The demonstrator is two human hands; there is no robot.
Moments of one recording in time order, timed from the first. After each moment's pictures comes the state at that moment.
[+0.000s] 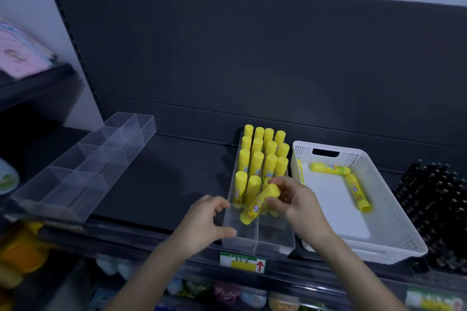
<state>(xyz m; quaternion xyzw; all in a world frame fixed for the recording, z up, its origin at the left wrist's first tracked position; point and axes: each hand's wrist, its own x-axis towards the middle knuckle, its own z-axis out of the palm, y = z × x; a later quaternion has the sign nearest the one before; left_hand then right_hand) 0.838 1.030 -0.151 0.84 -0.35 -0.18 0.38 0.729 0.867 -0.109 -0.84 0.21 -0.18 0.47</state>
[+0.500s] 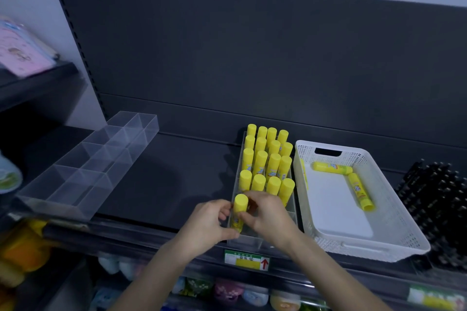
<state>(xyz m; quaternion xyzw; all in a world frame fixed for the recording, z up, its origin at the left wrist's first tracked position) 0.837 1.032 -0.154 0.83 -0.36 -0.19 0.38 0.756 0.900 -0.136 -0.94 0.11 -0.11 0.29</state>
